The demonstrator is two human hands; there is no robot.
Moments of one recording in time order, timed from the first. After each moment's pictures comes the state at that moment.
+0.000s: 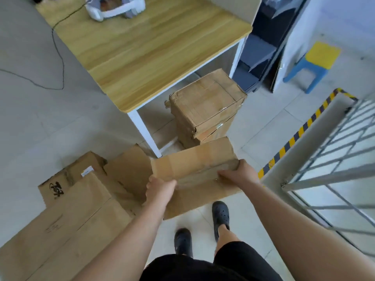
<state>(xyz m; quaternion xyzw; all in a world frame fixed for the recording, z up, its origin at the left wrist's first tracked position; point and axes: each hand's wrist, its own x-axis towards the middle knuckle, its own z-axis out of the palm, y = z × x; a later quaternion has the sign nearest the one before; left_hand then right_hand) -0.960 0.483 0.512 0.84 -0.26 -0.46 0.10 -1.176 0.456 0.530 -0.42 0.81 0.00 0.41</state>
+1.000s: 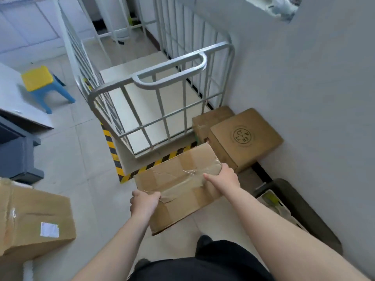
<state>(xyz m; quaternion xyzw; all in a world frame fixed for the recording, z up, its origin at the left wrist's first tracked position) -1.315 0.799 0.529 0.52 -0.71 -0.43 -0.19 -1.402 1.003 0.525 0.13 0.90 -0.31 0.28</state>
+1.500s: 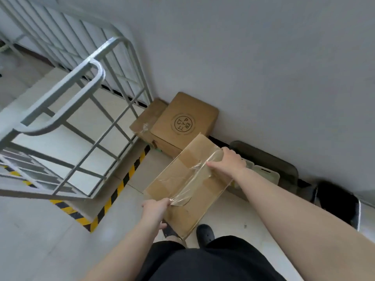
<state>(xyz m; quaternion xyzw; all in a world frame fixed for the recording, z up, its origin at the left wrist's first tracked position) -1.395 0.913 0.503 0.37 -0.73 -0.43 -0.37 -1.420 1.148 0.522 0.30 0.88 -0.27 0.24</state>
